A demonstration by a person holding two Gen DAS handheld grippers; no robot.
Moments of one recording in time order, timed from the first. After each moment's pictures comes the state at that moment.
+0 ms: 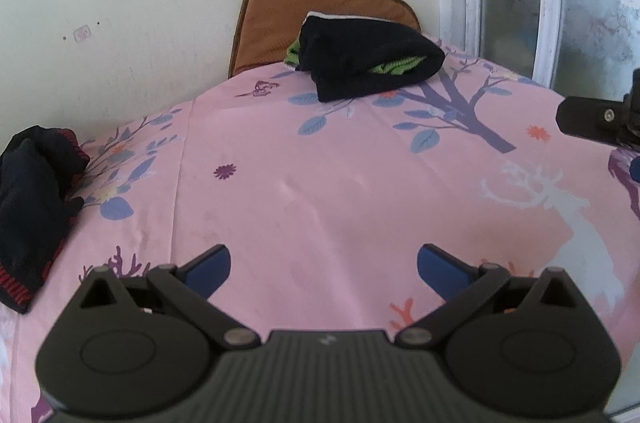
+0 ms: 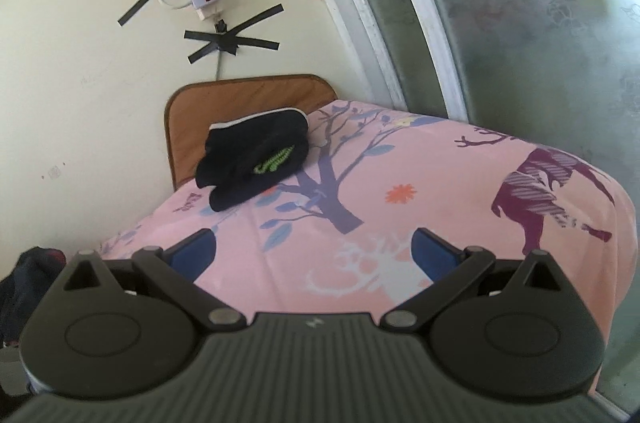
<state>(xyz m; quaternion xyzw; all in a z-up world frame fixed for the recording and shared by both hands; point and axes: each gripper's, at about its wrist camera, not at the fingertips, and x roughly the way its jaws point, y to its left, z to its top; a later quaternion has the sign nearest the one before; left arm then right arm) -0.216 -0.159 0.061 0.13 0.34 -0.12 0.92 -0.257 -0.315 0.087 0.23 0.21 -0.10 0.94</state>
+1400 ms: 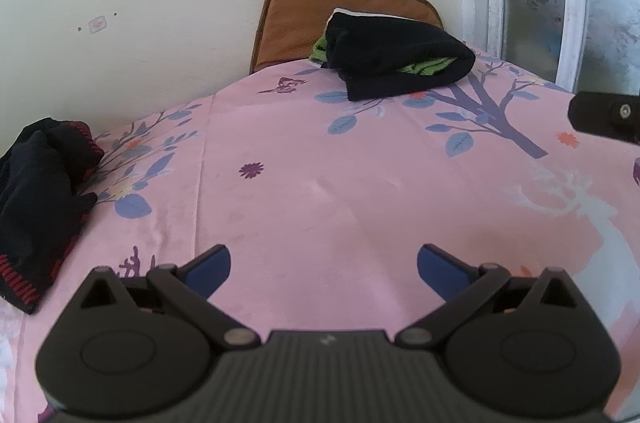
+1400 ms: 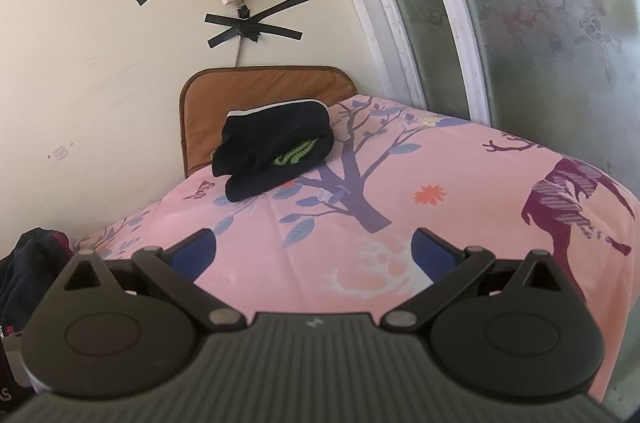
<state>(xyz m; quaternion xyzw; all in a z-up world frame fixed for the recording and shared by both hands) -0.201 -0.143 0.057 0.12 0.34 -0.10 0.93 -0.243 -0.301 0.088 0.21 0.22 -0.08 0.95</state>
